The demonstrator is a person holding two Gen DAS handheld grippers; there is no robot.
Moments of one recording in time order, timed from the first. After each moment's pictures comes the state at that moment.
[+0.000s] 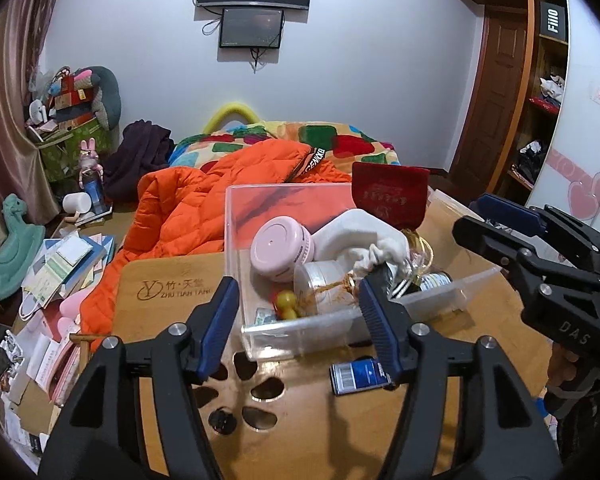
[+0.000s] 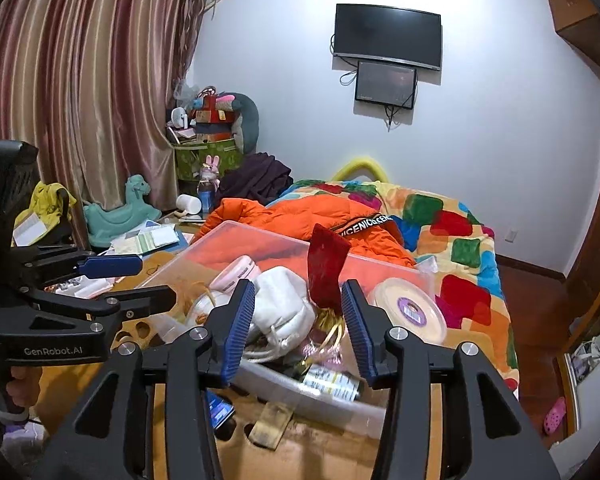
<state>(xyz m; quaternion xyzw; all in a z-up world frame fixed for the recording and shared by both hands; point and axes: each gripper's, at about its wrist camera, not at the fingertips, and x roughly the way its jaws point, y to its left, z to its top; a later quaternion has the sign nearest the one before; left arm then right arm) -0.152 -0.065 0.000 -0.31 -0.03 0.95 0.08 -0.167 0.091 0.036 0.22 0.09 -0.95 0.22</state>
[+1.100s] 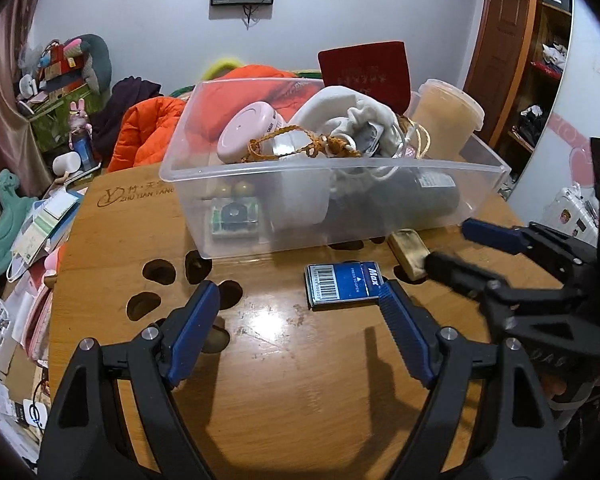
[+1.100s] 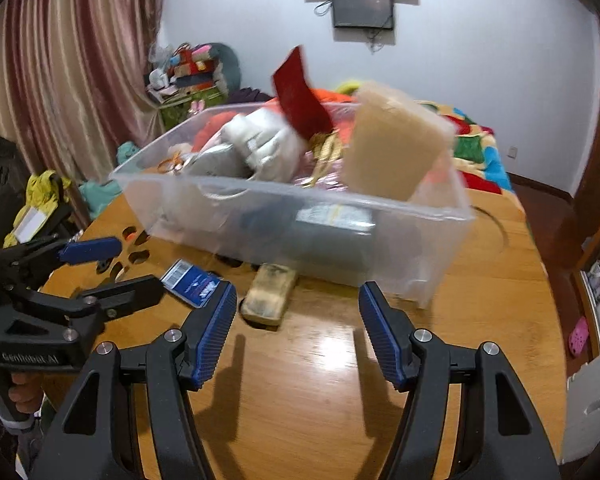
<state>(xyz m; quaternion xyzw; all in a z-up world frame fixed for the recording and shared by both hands) -0.132 -0.036 -0.073 -0.38 -0.02 0.92 0.09 -0.159 0.106 -0.055 0.35 0.05 -0.91 0.21</state>
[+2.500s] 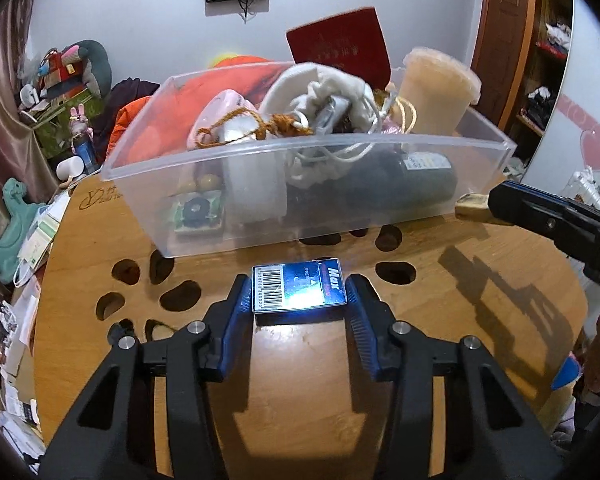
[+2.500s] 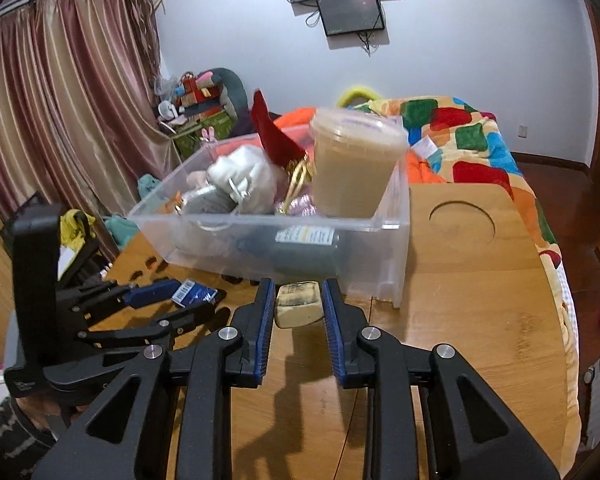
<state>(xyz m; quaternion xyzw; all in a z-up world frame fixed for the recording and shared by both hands) -0.139 -0.002 -0.079 -0.39 0.01 0.92 0.07 -0.154 0.154 -0.032 0.33 -0.04 -0.91 0.24</state>
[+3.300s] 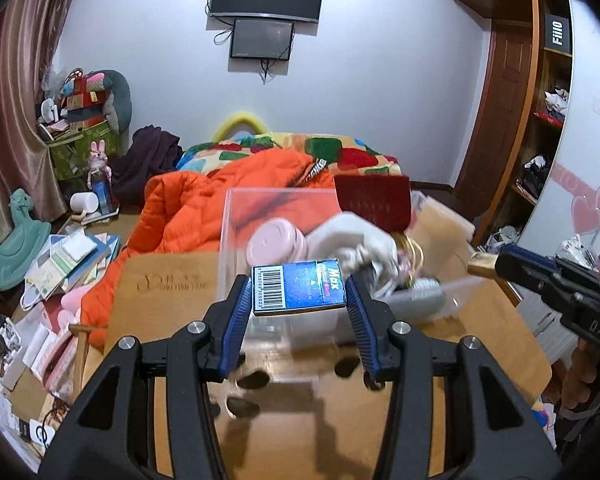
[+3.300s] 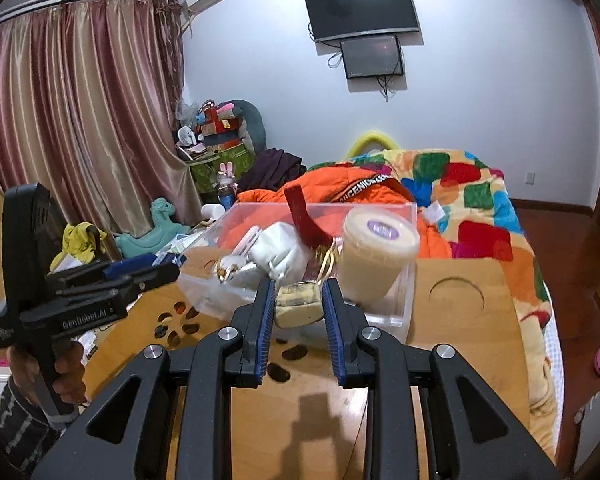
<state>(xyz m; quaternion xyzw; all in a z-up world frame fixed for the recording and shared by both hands) -0.143 -0.053 0.003 -0.29 -0.04 0.95 0.06 -0.150 0.147 0.023 0.26 -0.01 -0.93 0.26</state>
